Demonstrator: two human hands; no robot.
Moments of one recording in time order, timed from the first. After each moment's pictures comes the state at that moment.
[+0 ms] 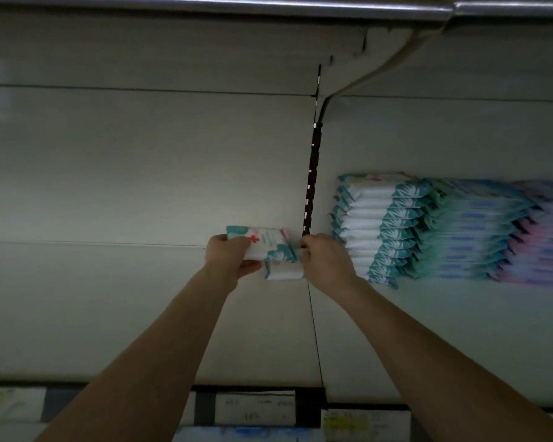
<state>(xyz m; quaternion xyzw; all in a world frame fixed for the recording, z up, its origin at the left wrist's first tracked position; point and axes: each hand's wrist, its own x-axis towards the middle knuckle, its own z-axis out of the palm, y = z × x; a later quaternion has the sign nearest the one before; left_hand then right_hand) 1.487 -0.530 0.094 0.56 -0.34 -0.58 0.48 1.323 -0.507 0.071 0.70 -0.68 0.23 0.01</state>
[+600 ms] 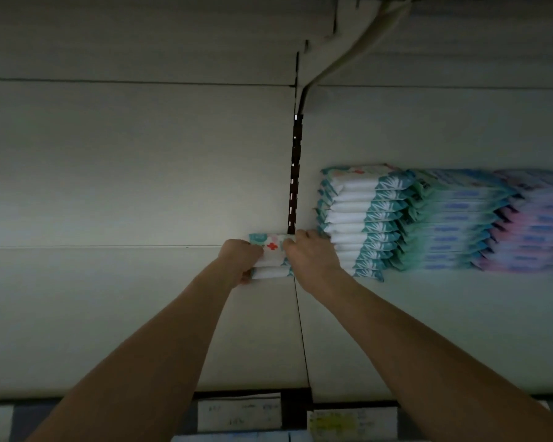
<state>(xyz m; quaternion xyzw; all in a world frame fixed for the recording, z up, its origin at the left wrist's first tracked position) 1.451 -0.544 0.081 0.65 -0.51 -0.50 0.28 1.322 -0.503 0.076 0.74 -0.66 0.01 0.14</state>
